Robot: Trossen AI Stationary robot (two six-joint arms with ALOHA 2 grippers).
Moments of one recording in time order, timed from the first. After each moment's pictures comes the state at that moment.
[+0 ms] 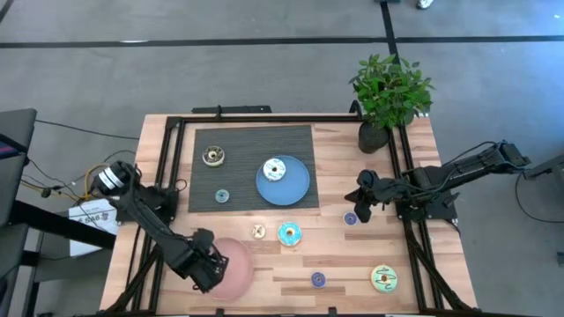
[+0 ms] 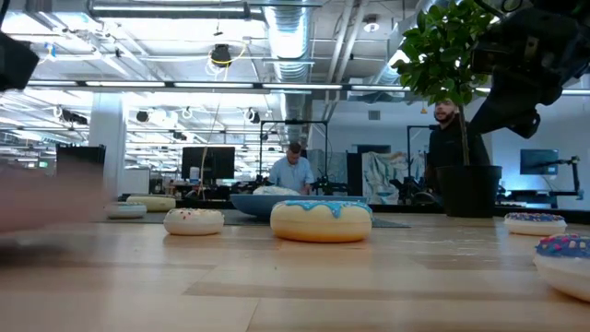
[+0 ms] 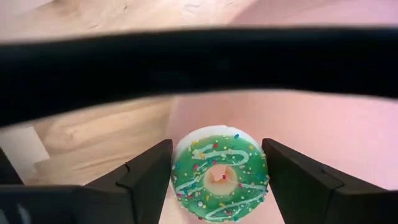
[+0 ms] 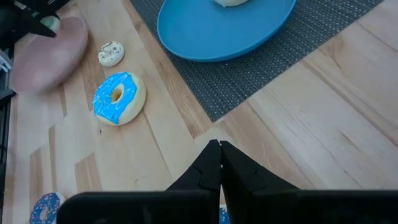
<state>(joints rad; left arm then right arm) -0.81 1.69 1.02 -0.94 -0.06 -2.09 0.25 0.77 0.44 -0.41 0.25 0.70</state>
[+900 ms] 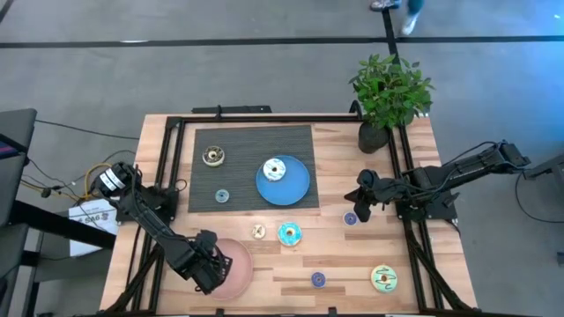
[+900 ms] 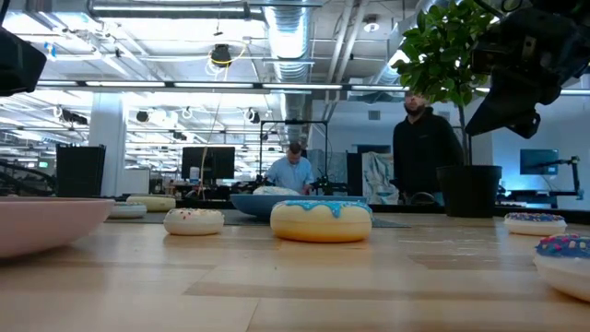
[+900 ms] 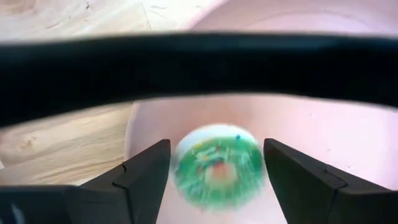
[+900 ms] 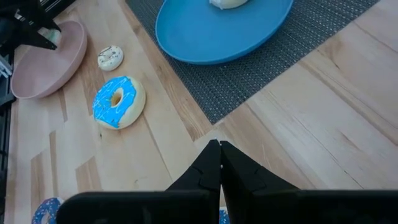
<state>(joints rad) -0.81 1.70 1.02 -0.87 -0.11 -2.10 0.25 0.77 0.44 -0.41 0.26 0.72</state>
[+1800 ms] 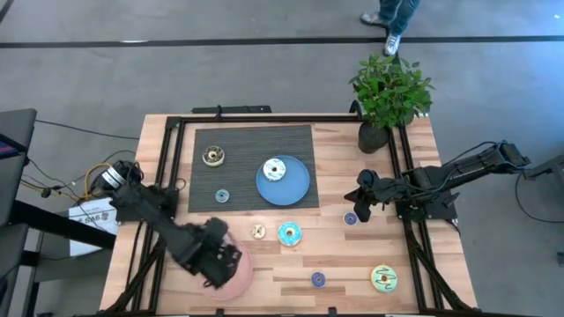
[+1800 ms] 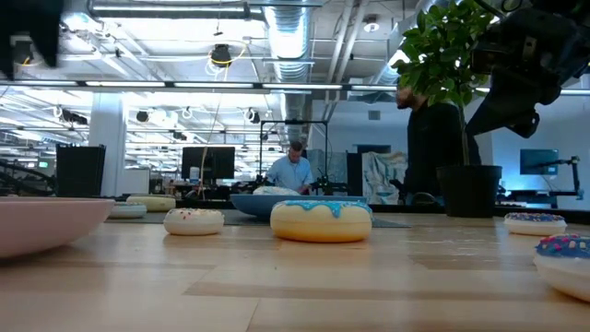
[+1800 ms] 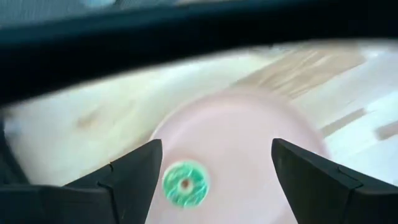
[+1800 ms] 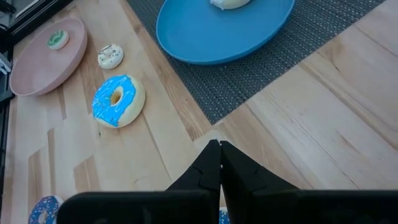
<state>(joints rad) -0.68 1.70 1.40 -1.30 -0.29 -1.79 0.25 0.77 0.44 -0.41 0.26 0.70</state>
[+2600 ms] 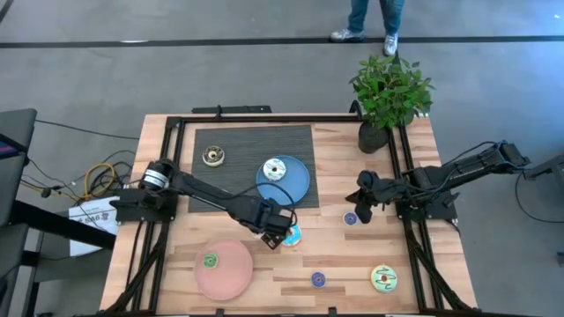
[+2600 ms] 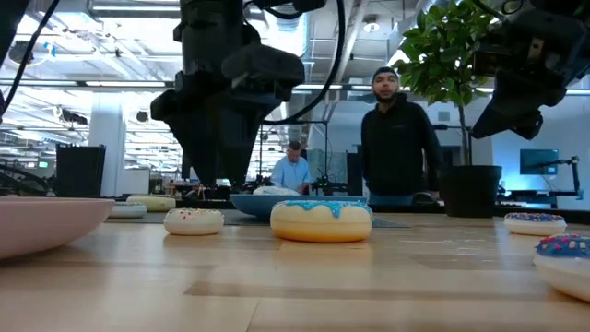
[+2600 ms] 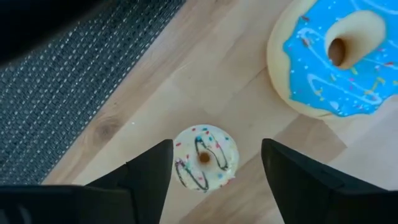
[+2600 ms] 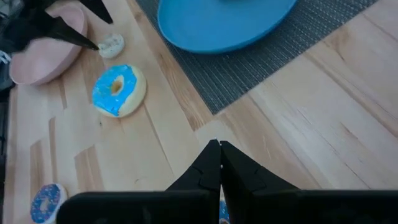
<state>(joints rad) -0.27 1.99 1.49 -0.95 -0.12 -1.04 0.25 0.77 0.44 -0.44 0.23 0.70</state>
